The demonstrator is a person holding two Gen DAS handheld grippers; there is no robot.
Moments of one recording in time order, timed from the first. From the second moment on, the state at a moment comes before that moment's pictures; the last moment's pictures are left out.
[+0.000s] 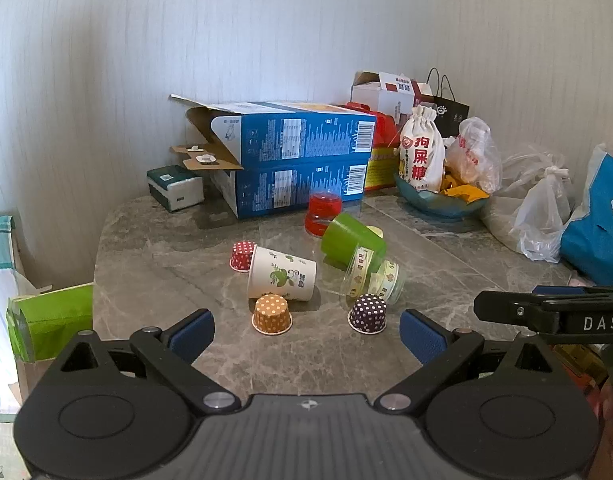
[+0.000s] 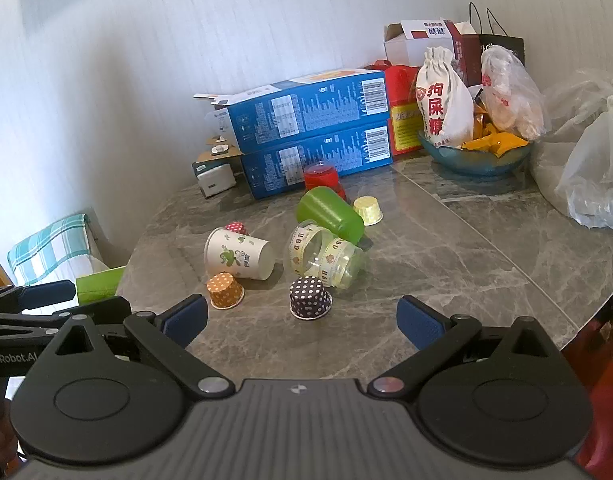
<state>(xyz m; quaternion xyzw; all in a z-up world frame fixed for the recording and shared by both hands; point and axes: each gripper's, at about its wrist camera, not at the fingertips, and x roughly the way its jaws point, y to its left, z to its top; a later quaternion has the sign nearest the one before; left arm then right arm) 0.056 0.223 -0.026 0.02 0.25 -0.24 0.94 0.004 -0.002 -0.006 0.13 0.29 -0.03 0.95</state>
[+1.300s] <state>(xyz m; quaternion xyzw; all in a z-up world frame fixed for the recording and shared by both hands) 0.056 0.224 -0.025 0.01 0.26 -0.24 0.94 0.000 -0.010 -0.011 0.14 0.29 -0.03 0.95</state>
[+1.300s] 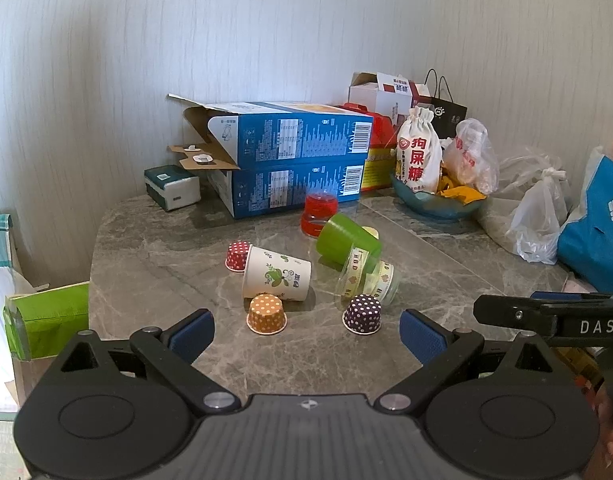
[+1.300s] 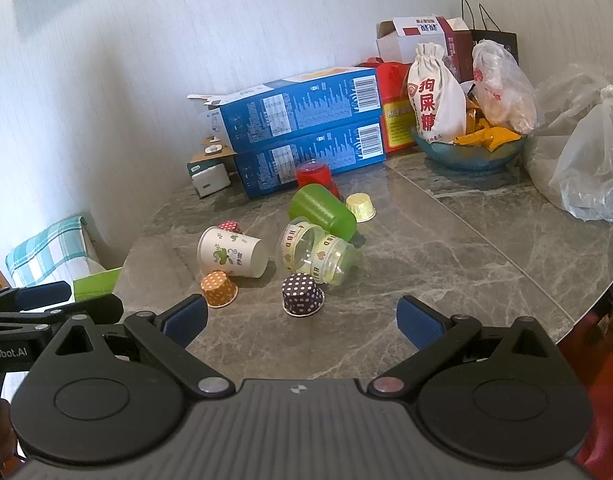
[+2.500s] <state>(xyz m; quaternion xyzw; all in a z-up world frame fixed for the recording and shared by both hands) 0.106 0.223 -0.055 0.02 0.28 -0.24 0.93 0.100 -0.023 -0.012 0.07 0.34 0.03 0.94</state>
